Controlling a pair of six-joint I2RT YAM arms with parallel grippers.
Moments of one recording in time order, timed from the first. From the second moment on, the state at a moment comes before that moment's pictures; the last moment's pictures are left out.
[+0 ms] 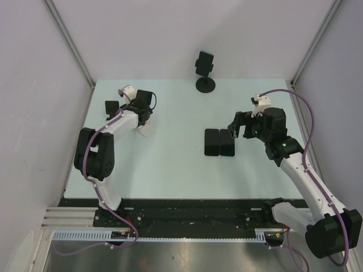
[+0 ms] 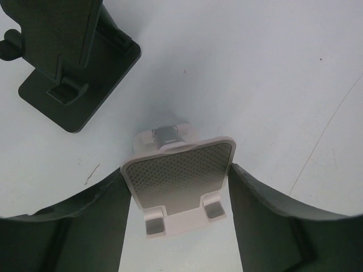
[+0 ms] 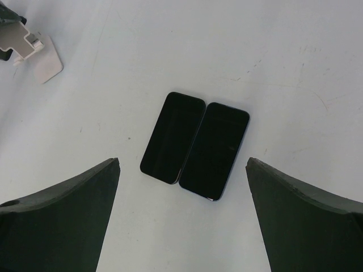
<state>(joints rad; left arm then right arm) -0.29 1.81 1.28 -0.30 -0.62 -0.75 0.28 1.02 0.89 -0.29 -0.15 0.19</state>
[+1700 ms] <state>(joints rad) 0.03 1.79 1.17 0.03 0.22 0.13 0.34 1.04 0.89 -0.26 -0.24 0.07</state>
